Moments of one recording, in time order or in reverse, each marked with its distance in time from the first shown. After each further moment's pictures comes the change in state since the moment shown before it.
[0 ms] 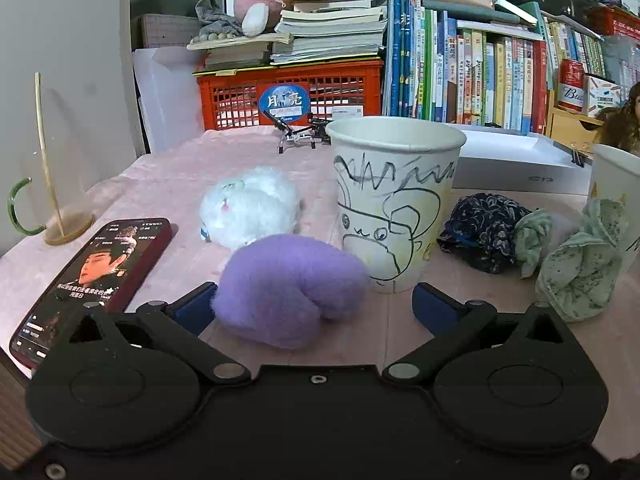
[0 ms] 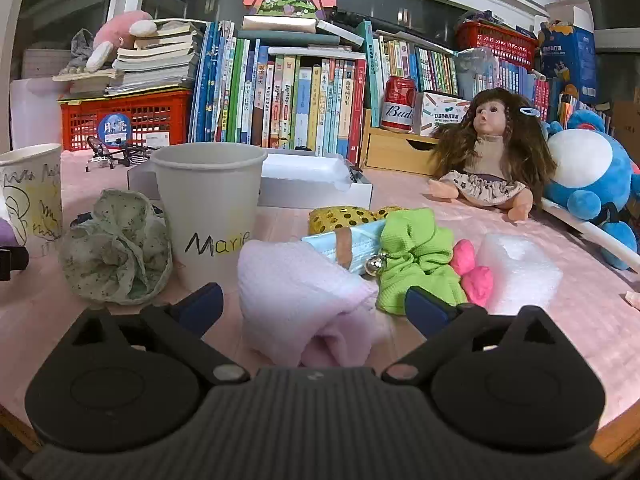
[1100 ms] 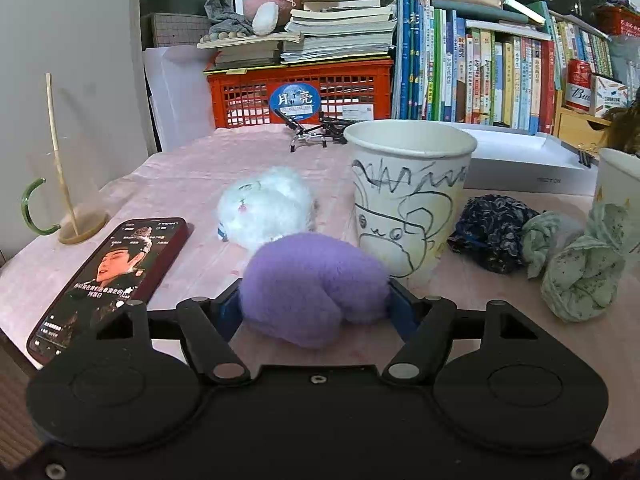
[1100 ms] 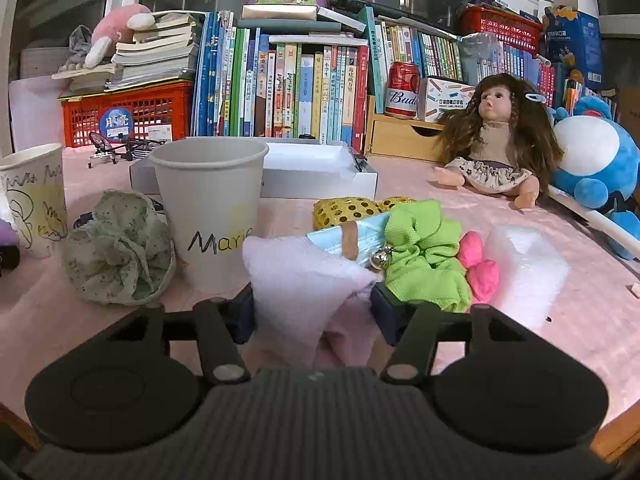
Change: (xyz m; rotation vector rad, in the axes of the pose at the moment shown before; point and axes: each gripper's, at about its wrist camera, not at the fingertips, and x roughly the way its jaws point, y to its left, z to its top) left arm -0.009 0.004 0.004 -0.007 0.010 0.020; right arm 0.002 0.000 0.007 0.019 0.051 0.020
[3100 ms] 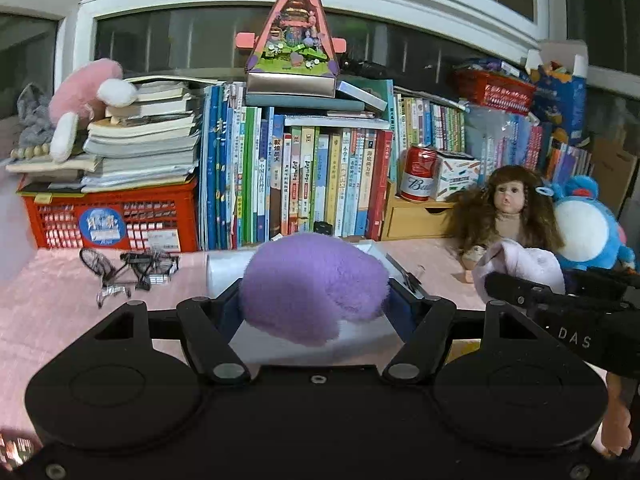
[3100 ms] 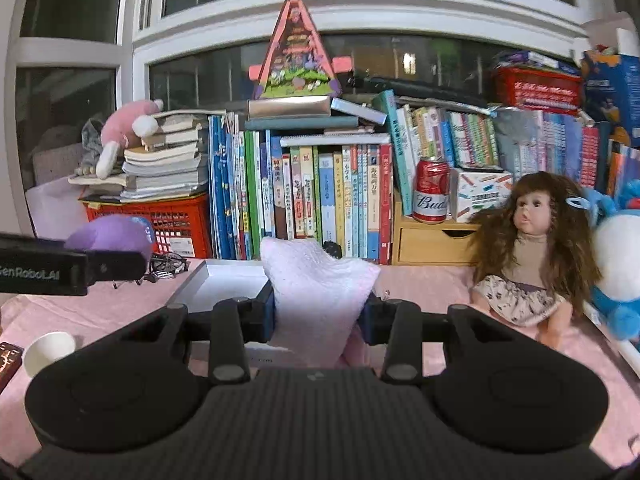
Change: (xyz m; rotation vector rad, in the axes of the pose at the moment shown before) left arm -0.007 -0.119 0.214 0.123 -0.063 -0.462; right arm 0.023 -0.051 0.163 0.037 -0.093 0.170
